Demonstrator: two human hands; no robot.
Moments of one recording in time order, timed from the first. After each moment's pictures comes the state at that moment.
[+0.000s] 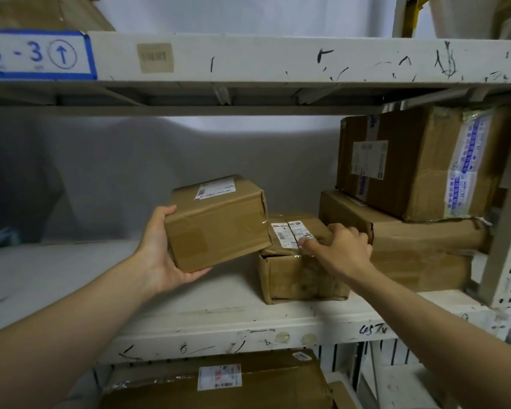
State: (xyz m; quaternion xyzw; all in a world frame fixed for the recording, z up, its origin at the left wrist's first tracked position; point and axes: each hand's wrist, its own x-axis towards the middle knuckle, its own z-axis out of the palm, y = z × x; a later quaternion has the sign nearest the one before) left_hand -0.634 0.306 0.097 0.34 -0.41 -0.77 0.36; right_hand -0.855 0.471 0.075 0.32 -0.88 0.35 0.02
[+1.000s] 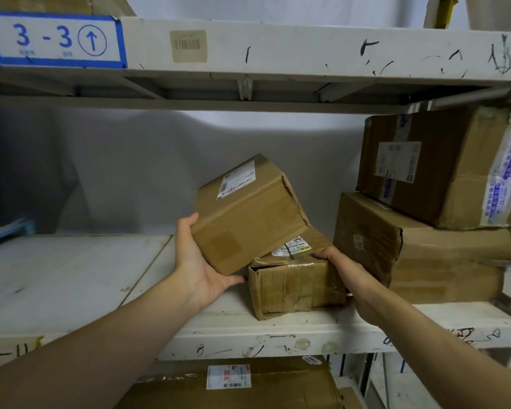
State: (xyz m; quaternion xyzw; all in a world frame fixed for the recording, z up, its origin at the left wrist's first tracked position) left_hand -0.653 0.315 0.071 0.23 -0.31 -0.84 0.39; right_hand -0.847 0.455 0.042 0.24 -0.74 0.56 -0.29
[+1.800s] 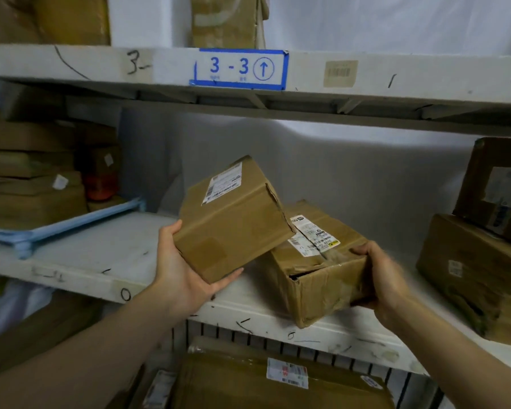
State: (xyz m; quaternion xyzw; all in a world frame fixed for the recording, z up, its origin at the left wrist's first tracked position) left_hand -0.473 0.298 0.060 0.24 -0.27 -0.78 0.51; right_hand -0.734 0.400 0.061 0.24 -0.64 0.67 -0.29
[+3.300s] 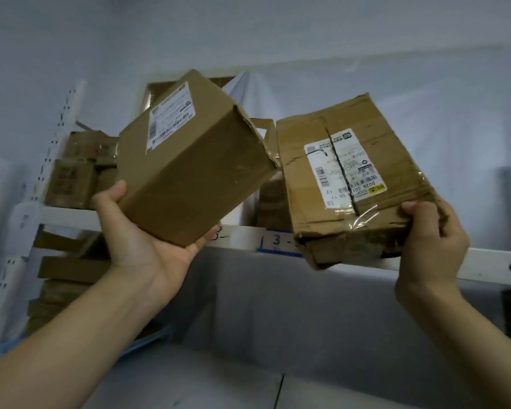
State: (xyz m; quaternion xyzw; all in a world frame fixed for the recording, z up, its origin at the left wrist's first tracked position) left_hand -0.331 0.370 0.278 -0.08 -0.33 -0.59 0.73; right_hand -0.609 0.411 0.304 0.40 -0.24 0.88 0.05
